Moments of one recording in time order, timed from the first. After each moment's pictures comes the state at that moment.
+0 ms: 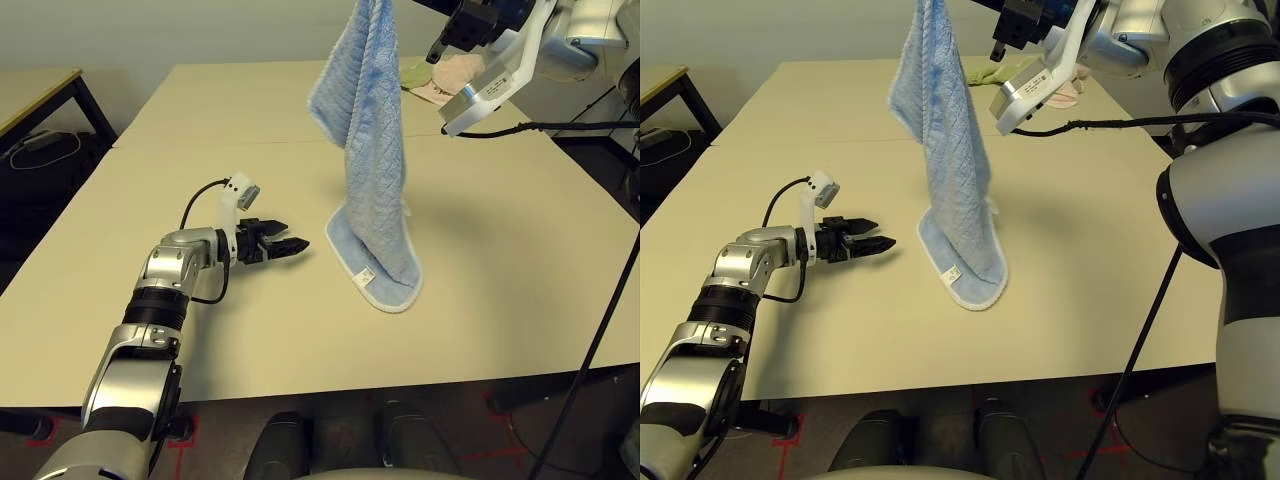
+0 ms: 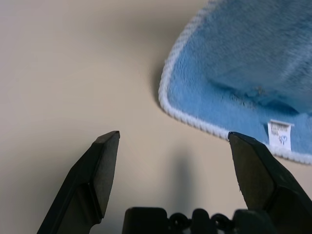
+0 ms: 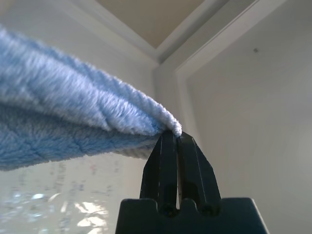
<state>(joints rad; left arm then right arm) -0.66 0.43 0.00 0.54 -0.23 0.49 -1.00 -1.78 -0.64 0.82 1.28 -1.28 -1.11 -1.07</state>
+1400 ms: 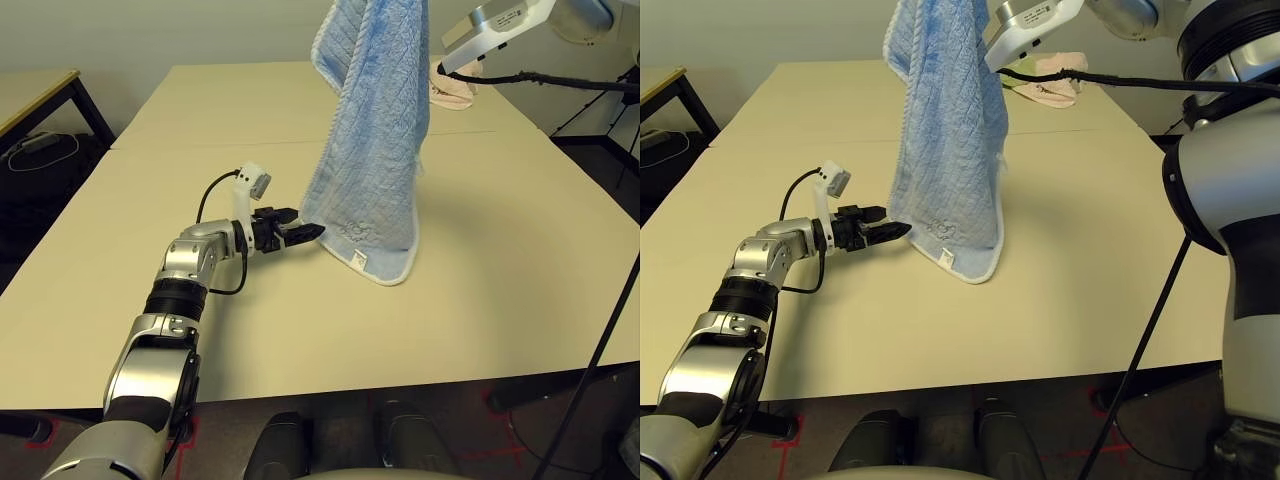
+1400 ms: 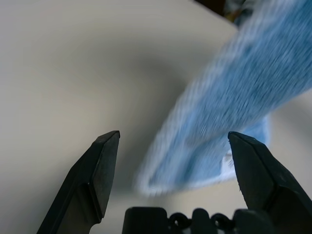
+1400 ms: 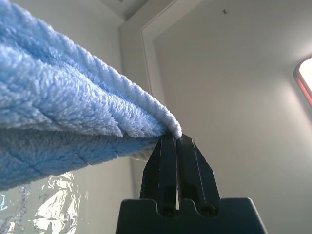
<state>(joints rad) -0.70 0.39 0.03 0.56 -0.33 0.51 -1.04 -1.82 -0.64 0.74 1.33 -1.12 -1.00 -0.99</state>
